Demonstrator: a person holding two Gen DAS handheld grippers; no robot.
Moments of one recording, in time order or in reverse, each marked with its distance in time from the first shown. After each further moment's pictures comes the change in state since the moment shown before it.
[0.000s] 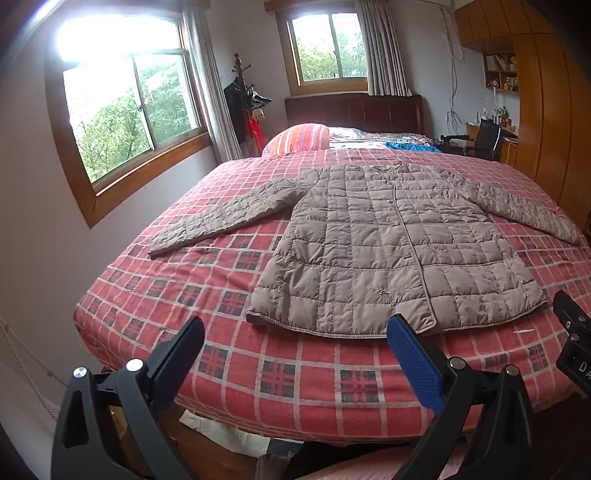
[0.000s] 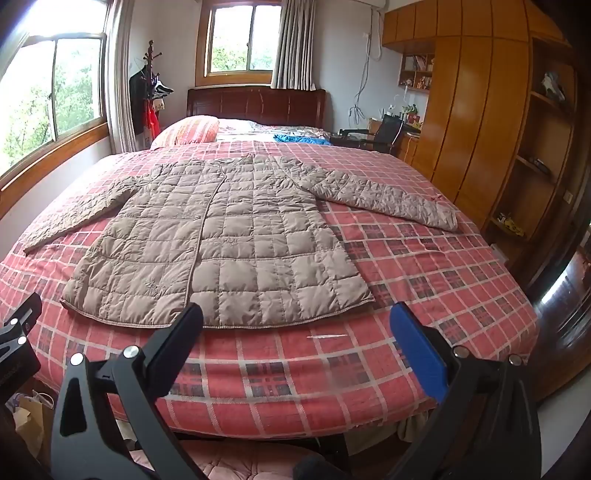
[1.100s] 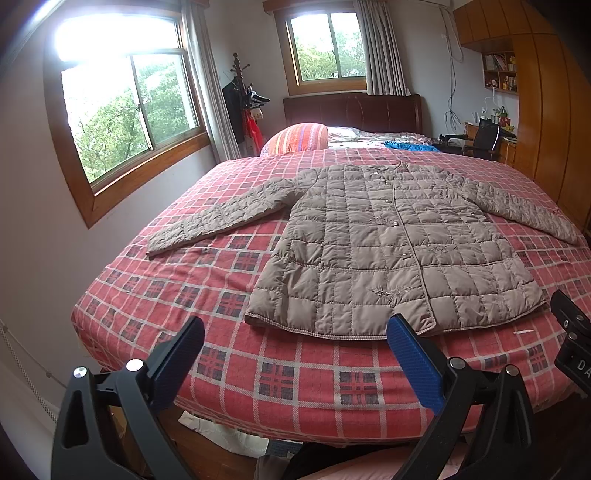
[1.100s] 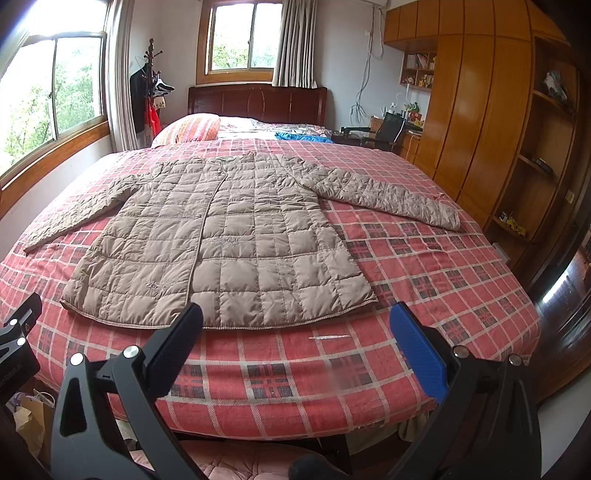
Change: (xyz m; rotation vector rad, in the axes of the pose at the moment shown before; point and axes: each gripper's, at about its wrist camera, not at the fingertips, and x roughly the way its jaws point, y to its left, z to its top) left arm 0.002 0.000 0.001 0.001 -0.001 0.001; right arm 0.001 0.006 0.002 -0.002 0.002 -0.002
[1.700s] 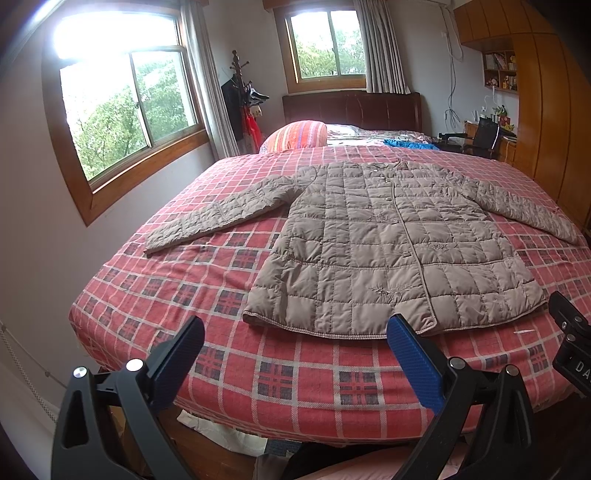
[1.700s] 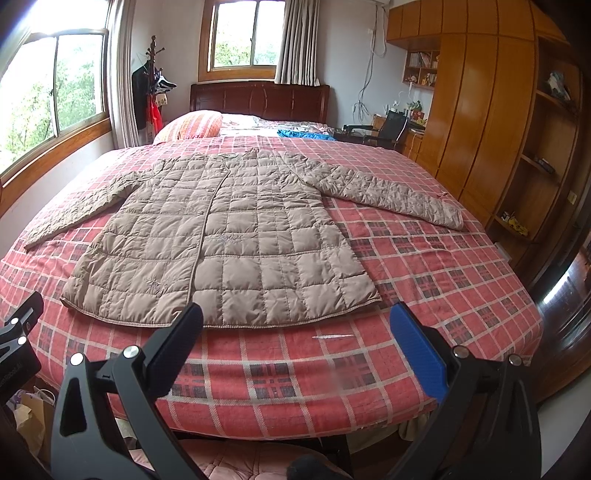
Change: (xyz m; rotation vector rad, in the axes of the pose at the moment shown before) left arm 0.004 0.000 0.000 -0.002 0.004 -0.001; right arm 0.008 -0.001 -0.001 -0.003 0.011 0.005
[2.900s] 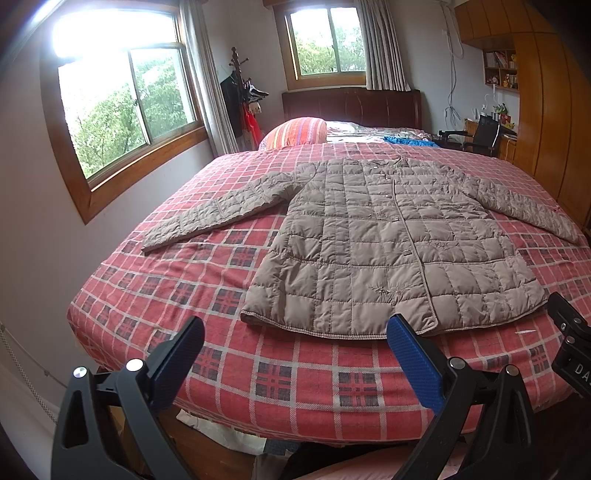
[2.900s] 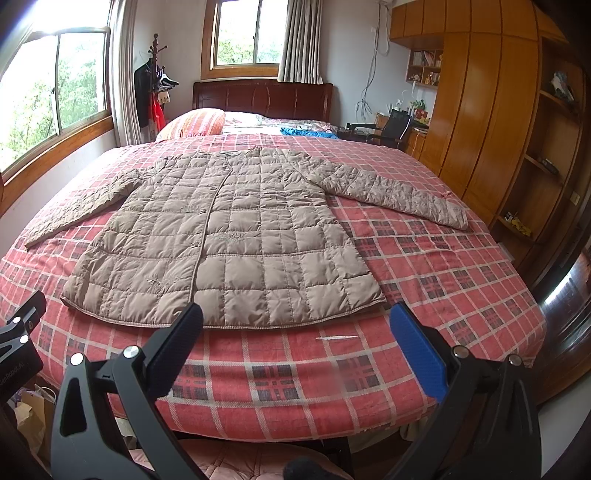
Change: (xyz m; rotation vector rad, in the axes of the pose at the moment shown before) left arm 0.006 0.000 0.001 -0.002 0.010 -0.004; right arm 0.003 0.006 0.000 -0.005 0.007 0.002
